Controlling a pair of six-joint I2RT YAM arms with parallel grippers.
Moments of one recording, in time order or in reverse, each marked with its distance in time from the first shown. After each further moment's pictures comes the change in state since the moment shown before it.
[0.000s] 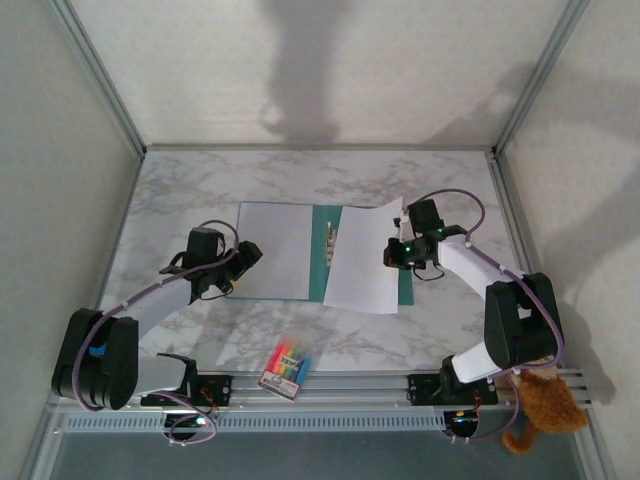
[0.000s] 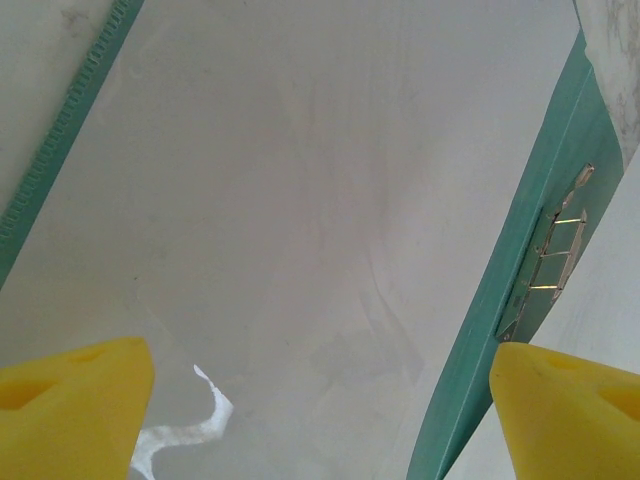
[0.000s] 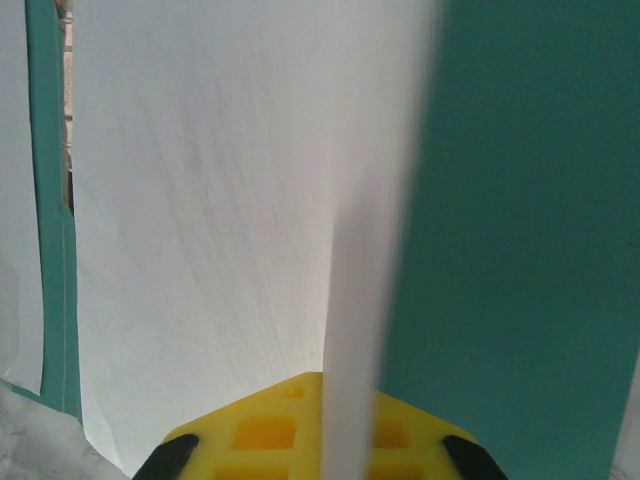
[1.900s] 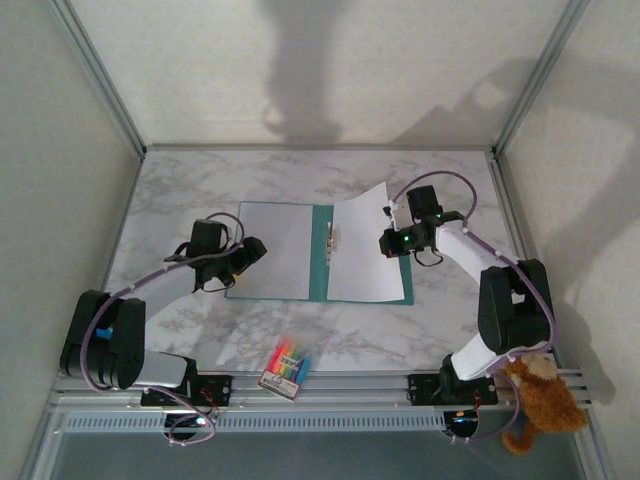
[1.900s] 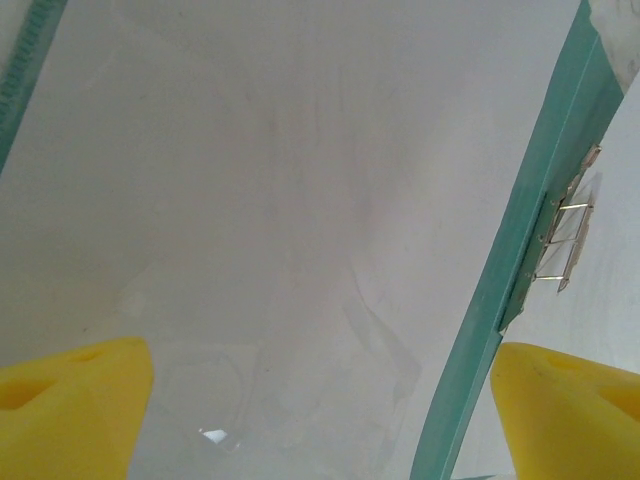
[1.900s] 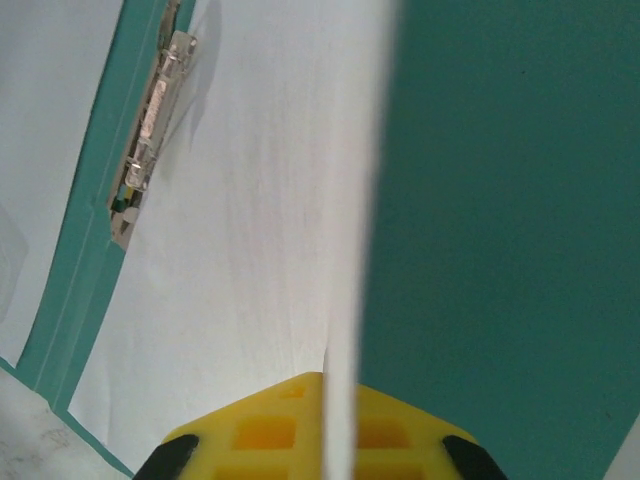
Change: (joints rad) left arm 0.006 0.111 0.091 -0.023 0.050 0.082; right arm -0.020 0.101 0.138 -0.026 -0.063 -0.304
